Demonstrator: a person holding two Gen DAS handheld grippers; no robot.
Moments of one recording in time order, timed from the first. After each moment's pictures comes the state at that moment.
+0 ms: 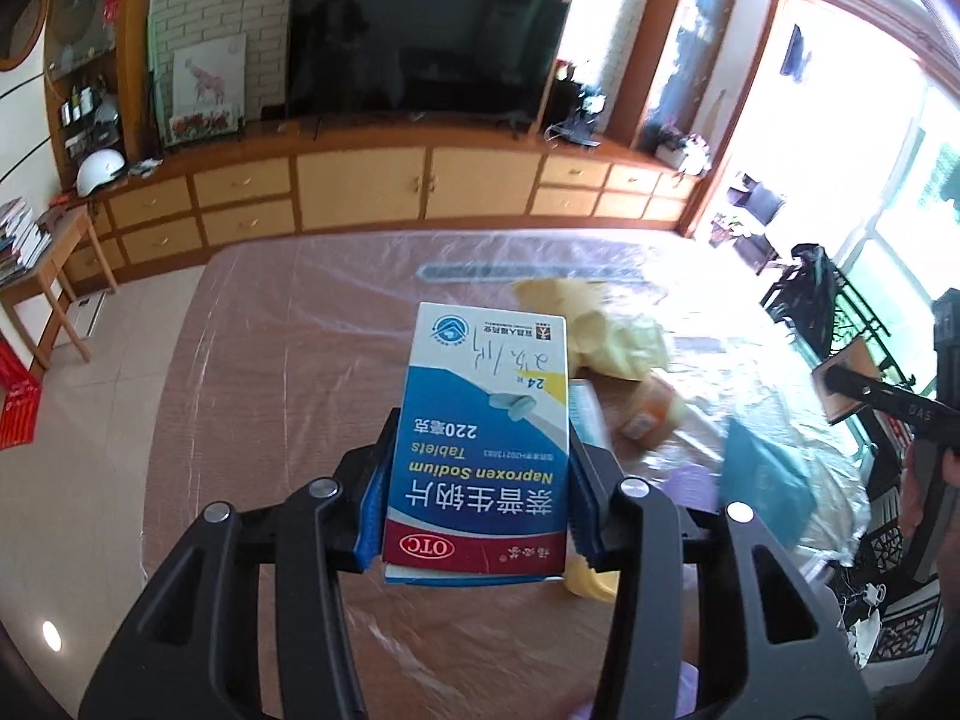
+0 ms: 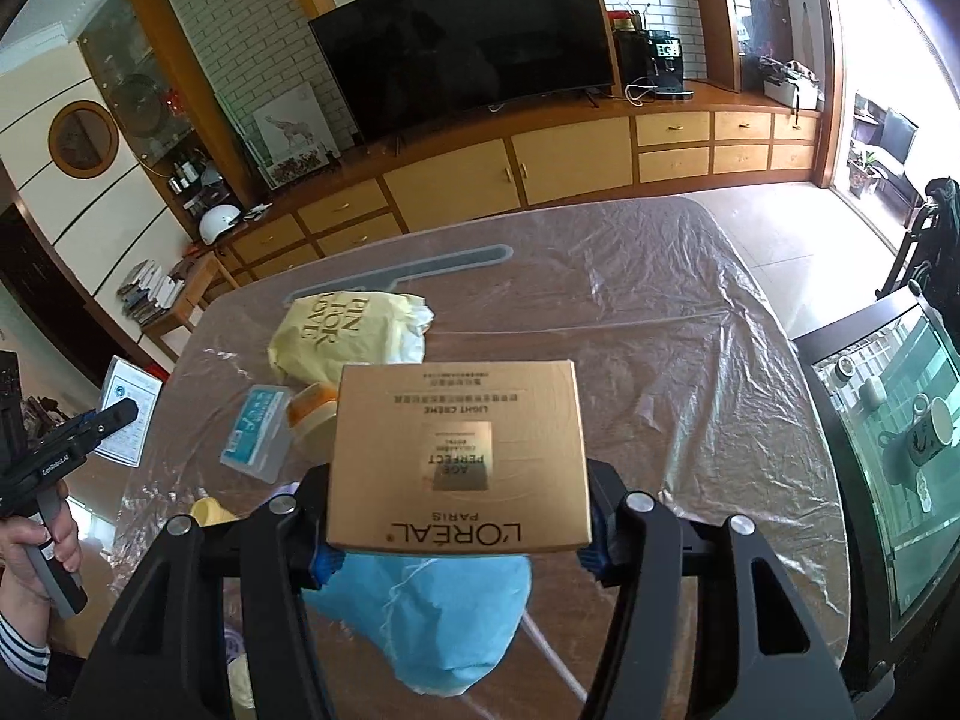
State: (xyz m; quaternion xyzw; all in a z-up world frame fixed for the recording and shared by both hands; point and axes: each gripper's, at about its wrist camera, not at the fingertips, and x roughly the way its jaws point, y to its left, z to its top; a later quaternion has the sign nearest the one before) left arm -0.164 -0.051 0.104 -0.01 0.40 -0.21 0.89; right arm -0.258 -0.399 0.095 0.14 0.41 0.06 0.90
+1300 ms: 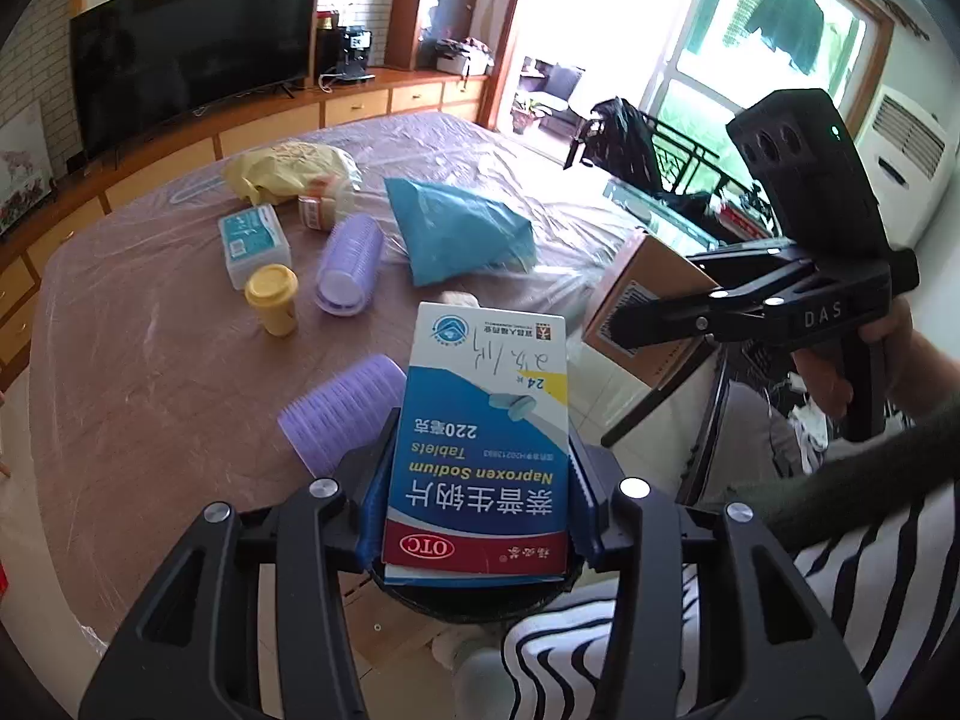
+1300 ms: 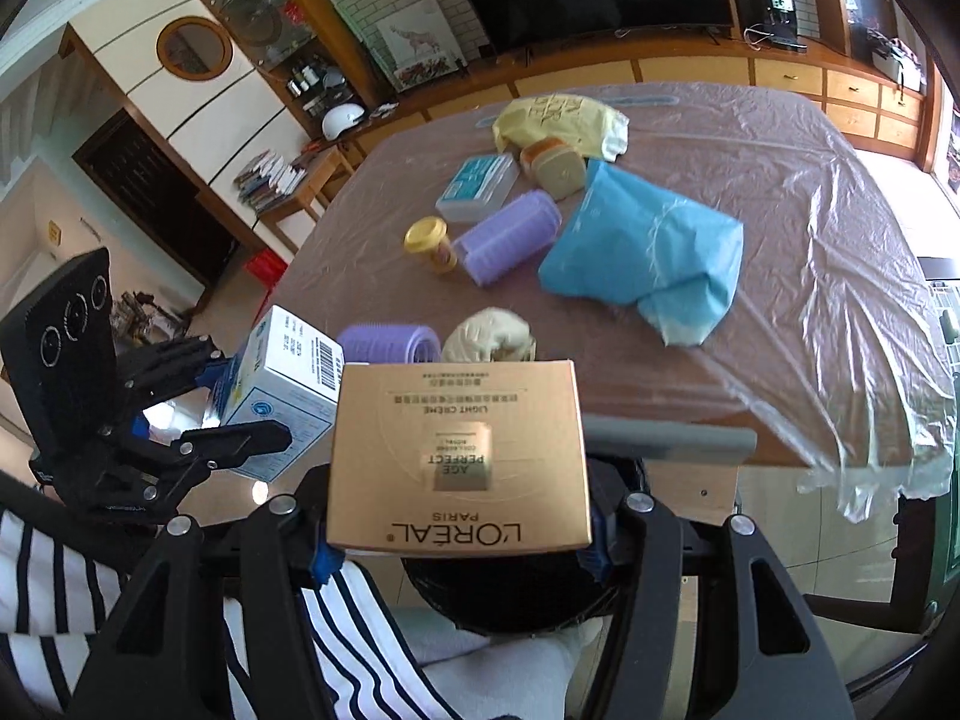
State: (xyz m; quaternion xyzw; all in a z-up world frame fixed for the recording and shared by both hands) left arm -0.345 -0.095 0.090 0.11 0.42 -0.43 0.79; right arm -0.416 -0.310 0.076 0.13 0.48 0.20 0.84
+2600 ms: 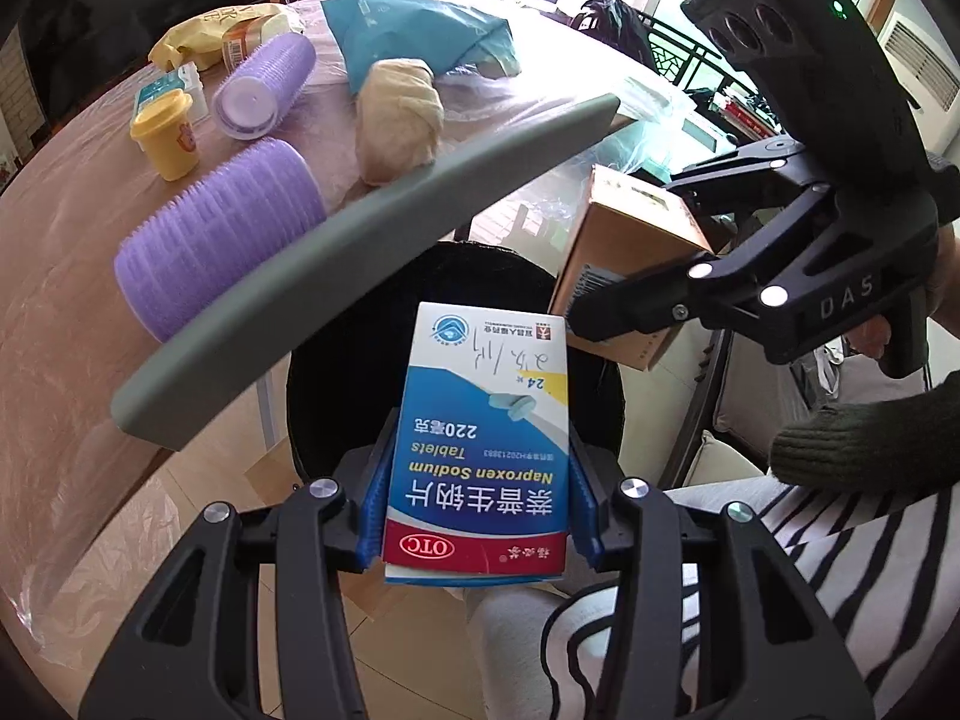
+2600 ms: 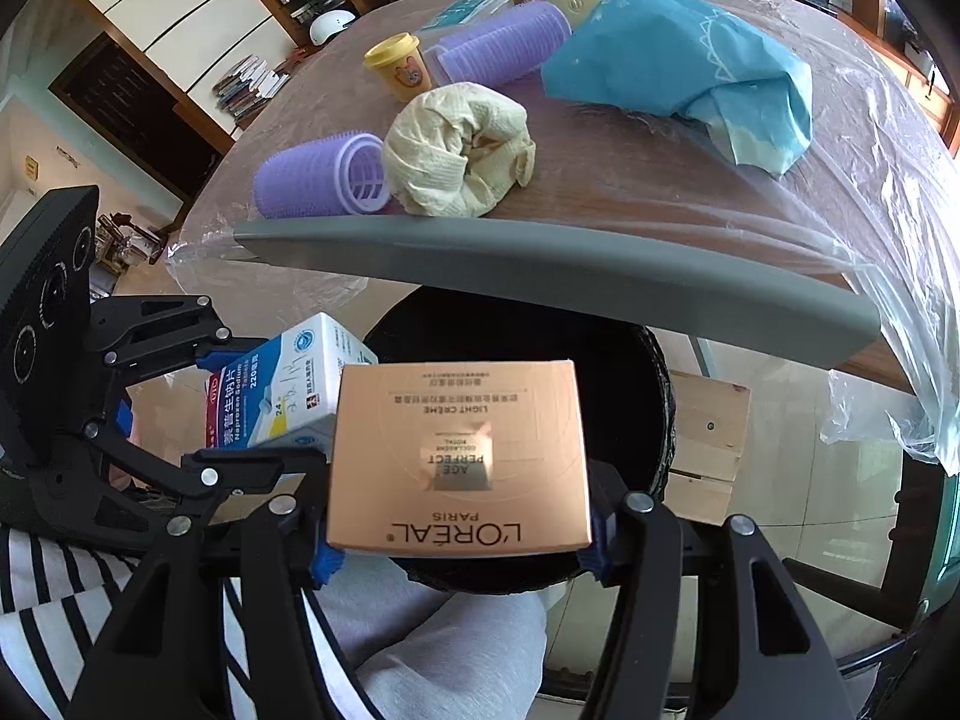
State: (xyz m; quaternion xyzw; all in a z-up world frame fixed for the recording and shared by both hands) left arm -0.359 -0.131 -0.010 0.17 0.50 -0.42 0.74; right arm -0.414 -0.281 -0.007 0.07 0.56 0.21 0.80
